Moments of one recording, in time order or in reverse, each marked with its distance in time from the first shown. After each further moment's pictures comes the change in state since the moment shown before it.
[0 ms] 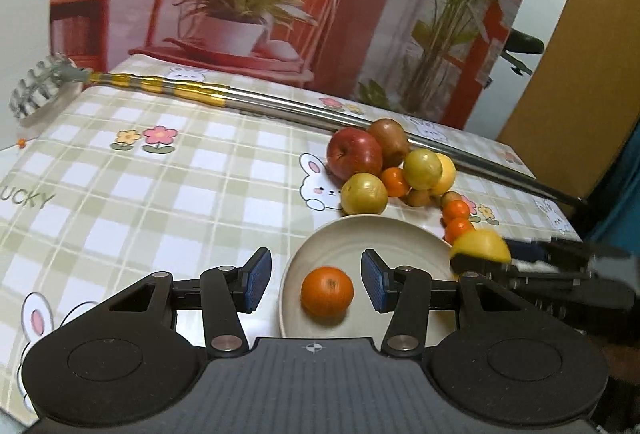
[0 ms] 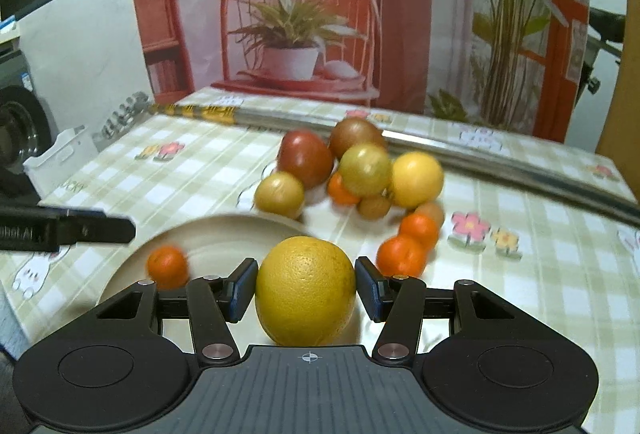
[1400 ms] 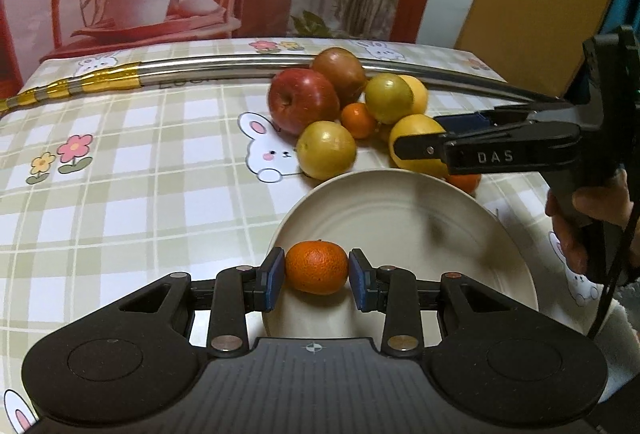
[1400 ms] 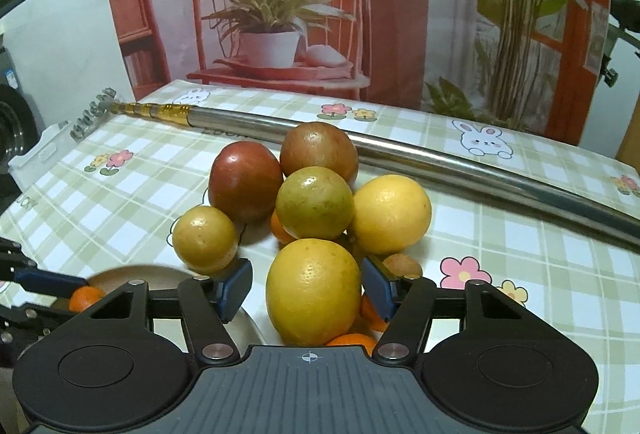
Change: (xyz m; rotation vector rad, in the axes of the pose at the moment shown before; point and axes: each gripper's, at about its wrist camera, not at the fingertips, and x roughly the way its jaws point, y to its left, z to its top) left arm 0.071 -0.006 0.015 0.252 0.200 -0.124; right arm 0.080 -0.052 0.044 0.003 0.049 0.011
